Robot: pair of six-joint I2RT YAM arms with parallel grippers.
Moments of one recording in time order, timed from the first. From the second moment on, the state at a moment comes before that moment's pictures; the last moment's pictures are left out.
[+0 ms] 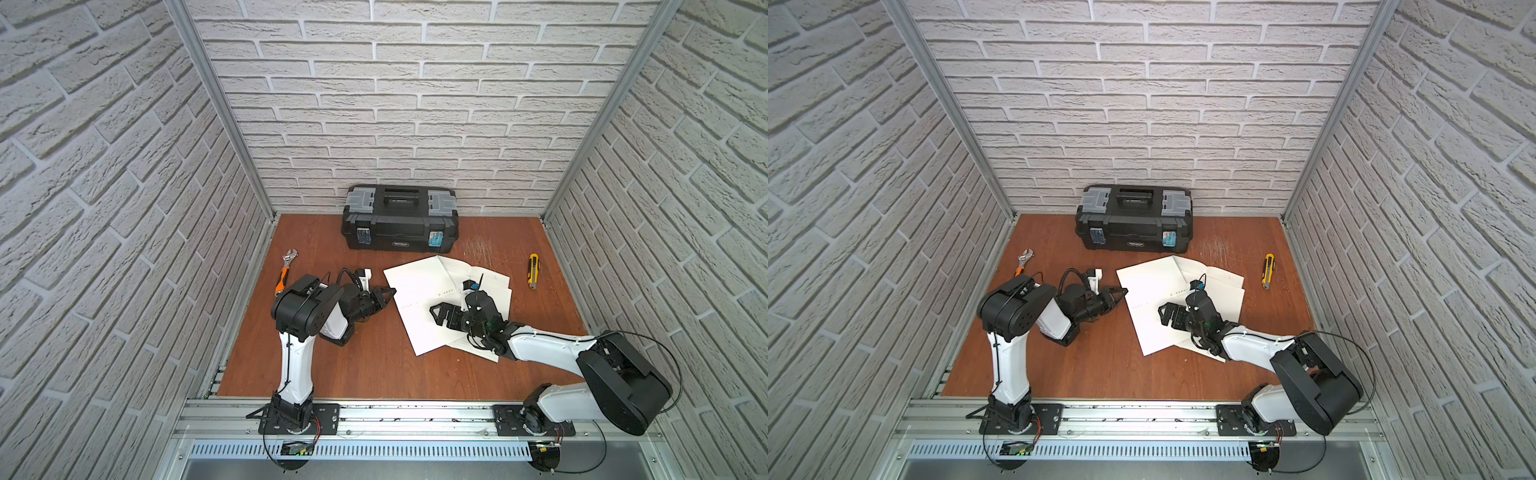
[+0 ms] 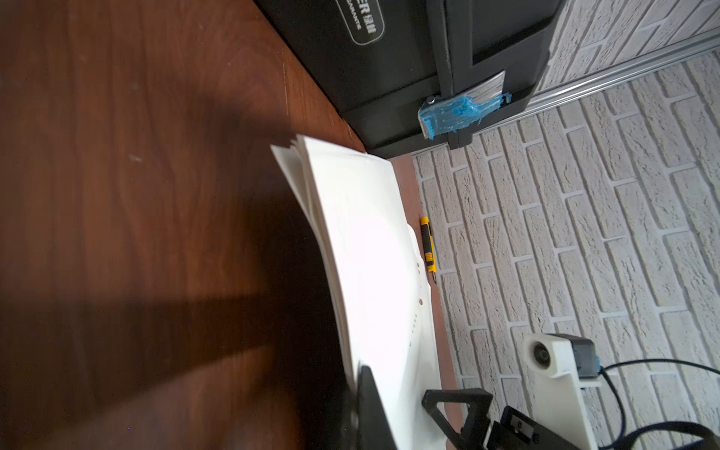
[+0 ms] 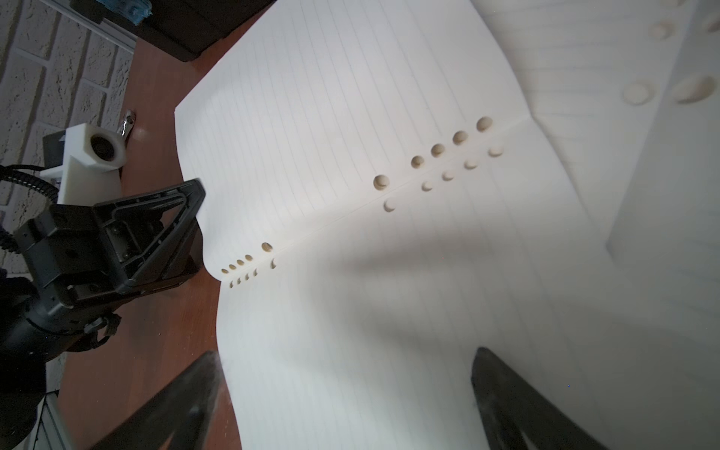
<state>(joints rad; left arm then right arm) -0.46 2.00 0.49 1.21 0.47 -1.02 0.54 1.38 0.45 0.22 -0.06 0.76</state>
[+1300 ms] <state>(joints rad) -0.95 0.86 0.30 0.13 -0.94 -0.36 0.54 1.21 0.50 -0.03 -0.04 0.69</state>
